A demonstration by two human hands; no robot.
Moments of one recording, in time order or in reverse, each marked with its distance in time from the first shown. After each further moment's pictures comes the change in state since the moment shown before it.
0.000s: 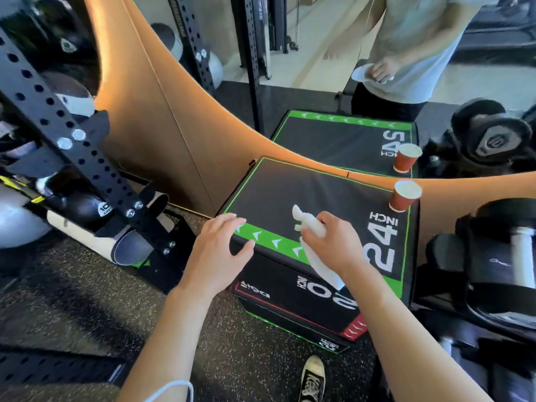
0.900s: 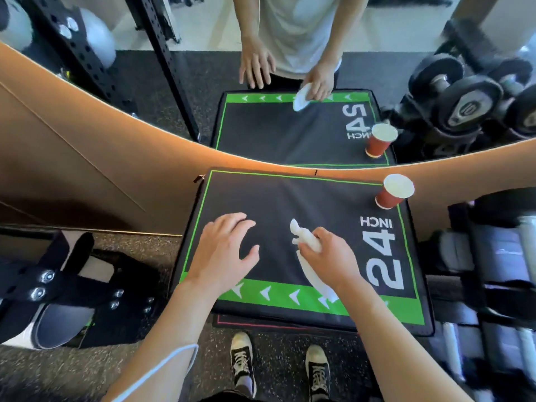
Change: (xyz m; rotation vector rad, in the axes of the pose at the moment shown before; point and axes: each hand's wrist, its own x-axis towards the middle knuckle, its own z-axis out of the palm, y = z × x) left_hand 0.231 -0.051 0.099 0.076 -0.259 0.416; right_hand 0.126 0.062 0.075 -0.108 0.059 0.361
